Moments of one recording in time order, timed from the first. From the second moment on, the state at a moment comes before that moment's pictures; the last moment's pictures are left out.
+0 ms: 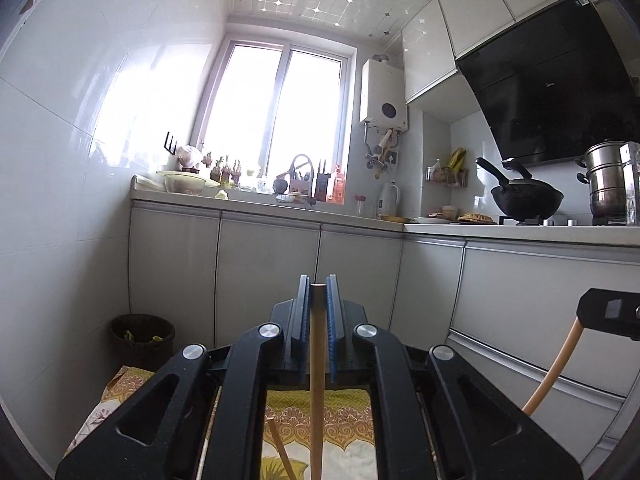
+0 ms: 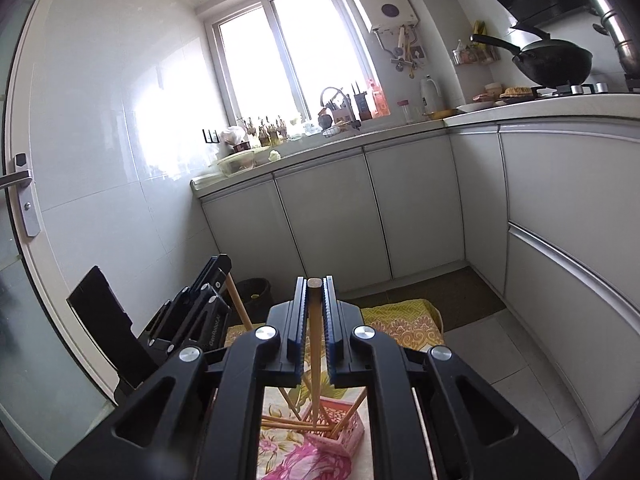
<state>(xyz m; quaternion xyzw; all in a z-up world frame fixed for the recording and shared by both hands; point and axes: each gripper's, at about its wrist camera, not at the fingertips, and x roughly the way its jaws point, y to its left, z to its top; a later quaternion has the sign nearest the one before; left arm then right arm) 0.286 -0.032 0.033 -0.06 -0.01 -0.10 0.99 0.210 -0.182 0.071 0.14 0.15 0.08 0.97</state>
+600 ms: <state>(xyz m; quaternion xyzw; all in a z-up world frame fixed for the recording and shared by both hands) 0.204 0.042 0.037 -0.10 -0.03 -0.08 0.99 0.256 -0.171 0.030 0.14 0.18 0.07 0.97</state>
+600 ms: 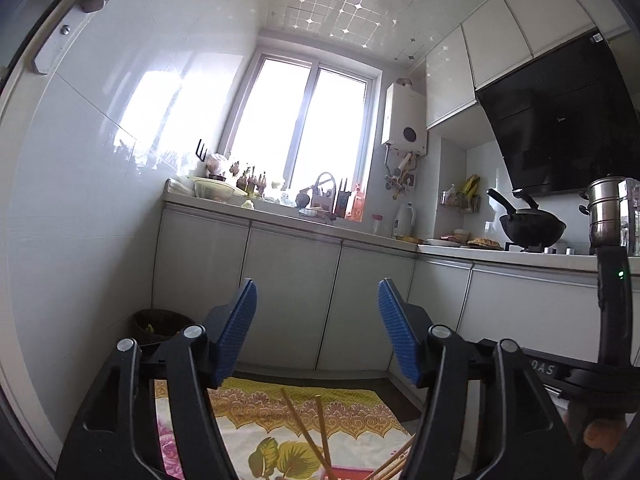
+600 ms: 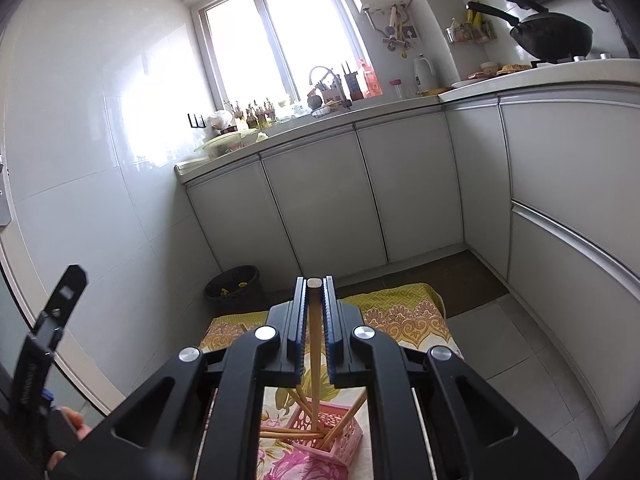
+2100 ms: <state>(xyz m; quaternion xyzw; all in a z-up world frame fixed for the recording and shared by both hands) 0.153 0.069 0.004 -0.08 0.22 -0.04 0.97 0.077 -0.177 -0.029 0.21 0.28 -0.04 0.94</state>
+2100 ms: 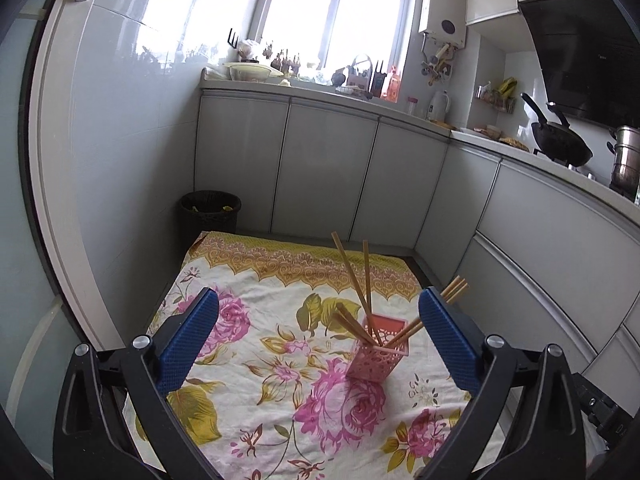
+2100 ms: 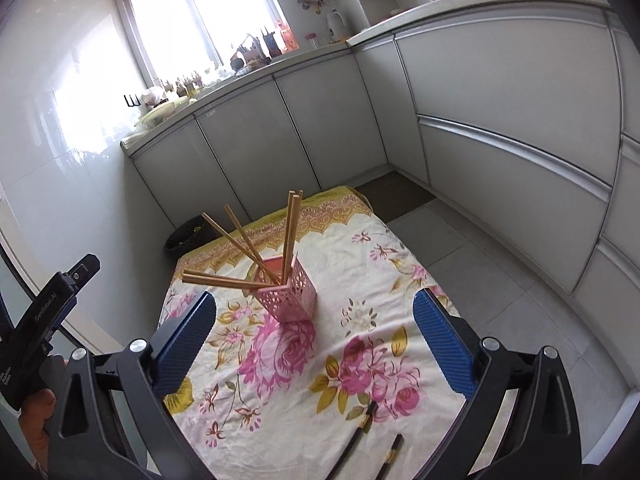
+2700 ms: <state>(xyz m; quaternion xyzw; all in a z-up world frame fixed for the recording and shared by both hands) 0.188 -0.035 -0.095 0.08 0.43 -0.19 0.88 0.045 -0.225 -0.094 0.25 0.40 -0.08 0.88</state>
